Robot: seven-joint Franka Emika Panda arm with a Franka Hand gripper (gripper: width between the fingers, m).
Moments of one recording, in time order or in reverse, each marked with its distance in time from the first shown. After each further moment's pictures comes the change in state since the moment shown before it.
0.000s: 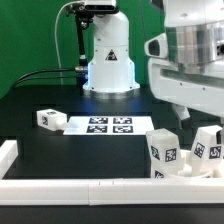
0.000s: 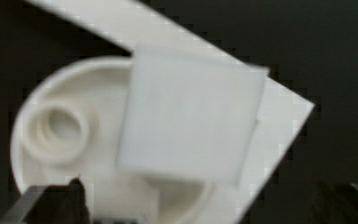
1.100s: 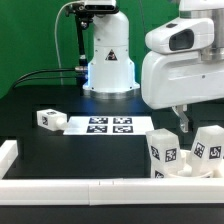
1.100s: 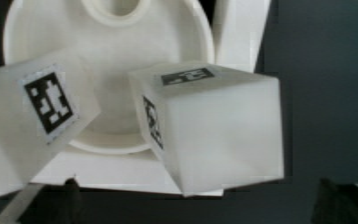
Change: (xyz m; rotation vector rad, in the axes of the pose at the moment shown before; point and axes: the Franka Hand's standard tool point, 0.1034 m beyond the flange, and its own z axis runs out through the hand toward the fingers) arm -0.011 -0.006 -0.003 -0.060 -0.010 -1.056
